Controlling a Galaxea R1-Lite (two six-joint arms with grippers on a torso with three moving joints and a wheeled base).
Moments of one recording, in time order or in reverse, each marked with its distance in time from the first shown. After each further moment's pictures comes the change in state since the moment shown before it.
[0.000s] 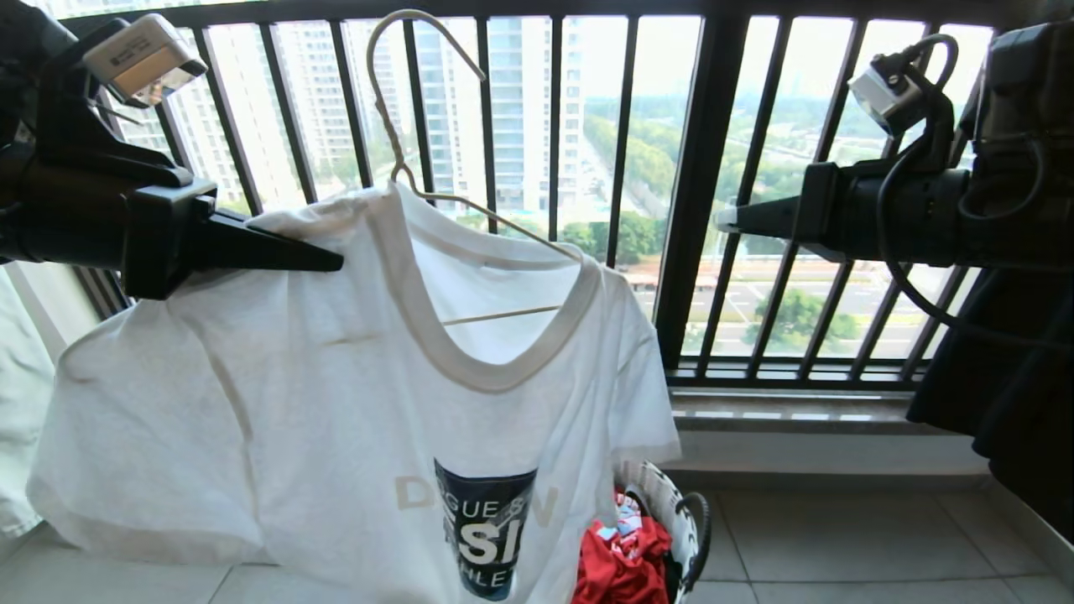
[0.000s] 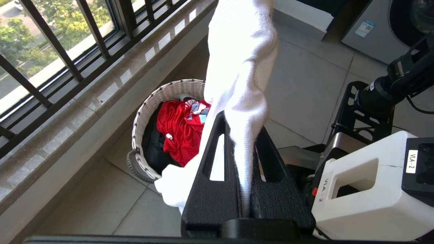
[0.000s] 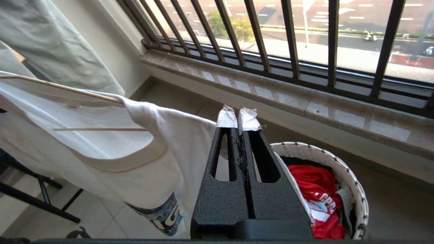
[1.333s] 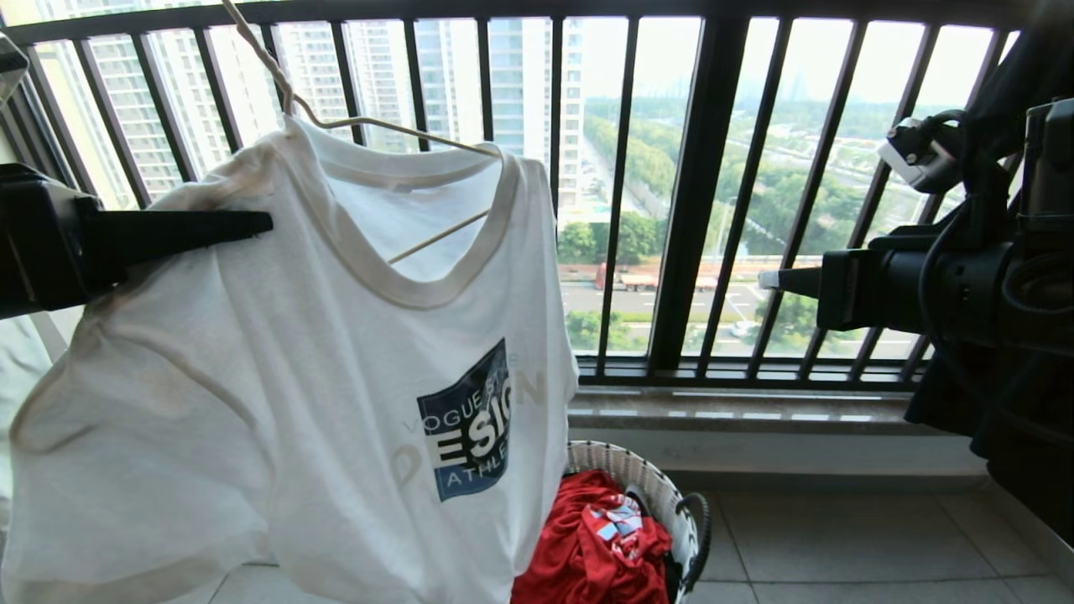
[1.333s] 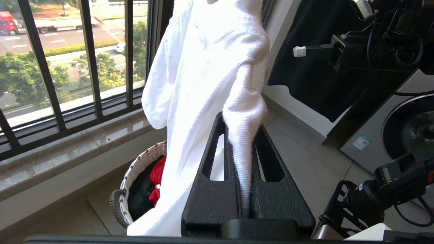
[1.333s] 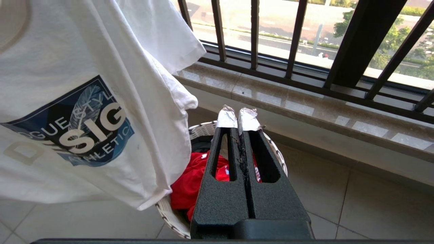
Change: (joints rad) left arm 0.095 -0.319 0.649 -0.996 0.037 -0.738; right arm 0.070 -0.140 0.233 -0.010 -0.336 -0.185
